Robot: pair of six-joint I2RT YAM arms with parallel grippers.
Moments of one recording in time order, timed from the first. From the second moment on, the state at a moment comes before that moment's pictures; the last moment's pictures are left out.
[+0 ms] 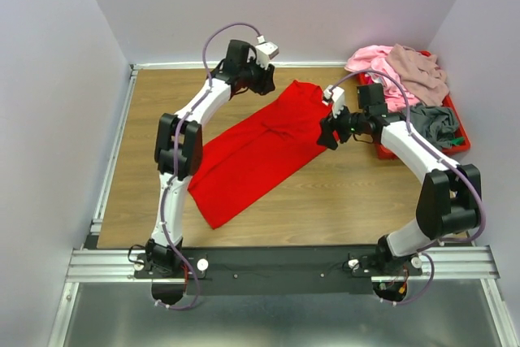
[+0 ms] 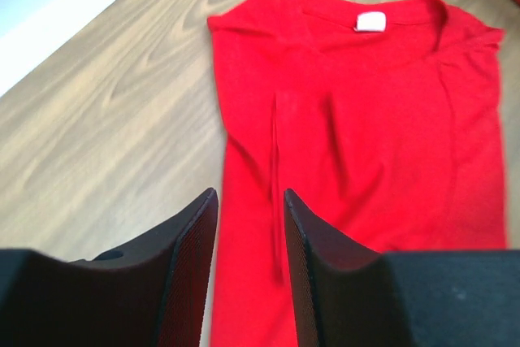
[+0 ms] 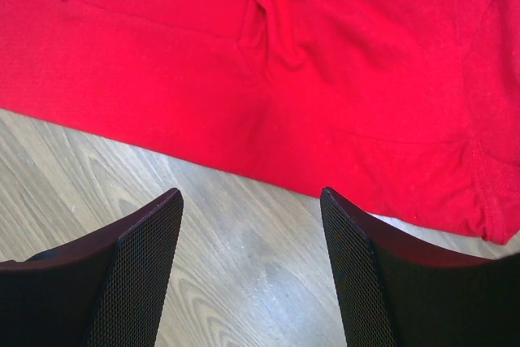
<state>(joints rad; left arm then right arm) -0.35 2.24 1.98 -0.29 0.49 0.13 0.21 1.54 1.11 -0.41 -0.58 -0.48</state>
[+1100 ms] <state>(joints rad) -0.39 2.54 2.17 -0.33 0.47 0.15 0.18 1.58 1.11 -0.41 -0.60 -0.47</state>
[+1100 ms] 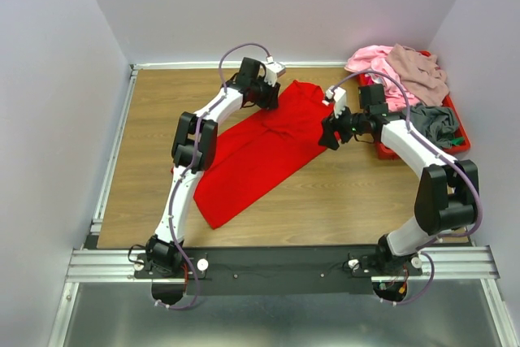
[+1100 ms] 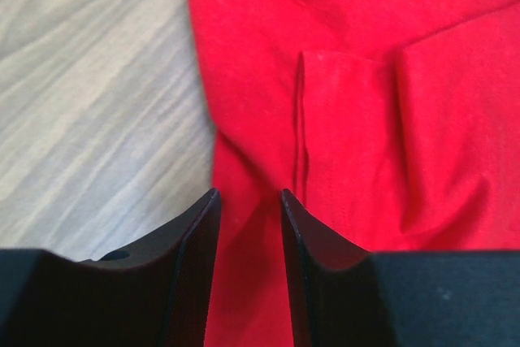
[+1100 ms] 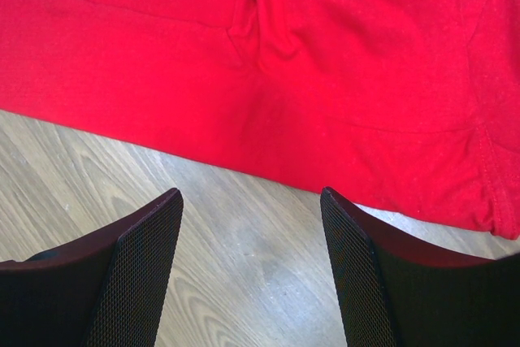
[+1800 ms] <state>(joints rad) -0.38 2.54 2.18 -0.38 0.43 0.10 0.16 1.58 1.11 -0.41 -0.61 -0.47</state>
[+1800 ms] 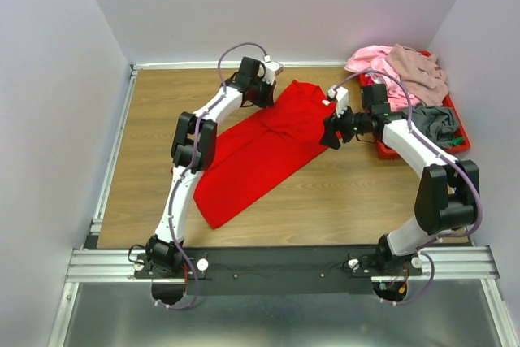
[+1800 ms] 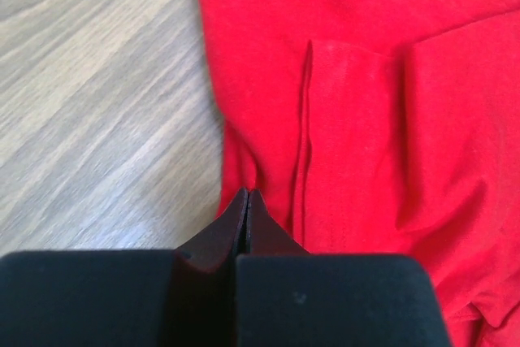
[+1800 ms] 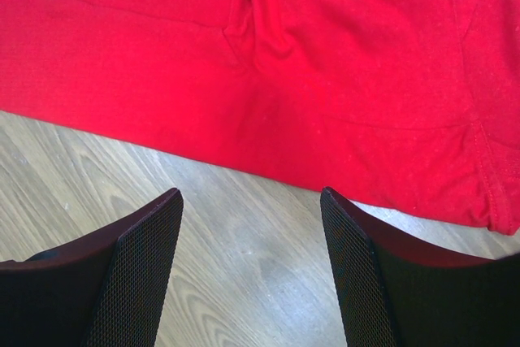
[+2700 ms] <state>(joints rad) -0.04 2.18 1.68 -0.27 0.26 -0.38 0.16 1.65 1.11 -0.41 -0.69 -0.44</state>
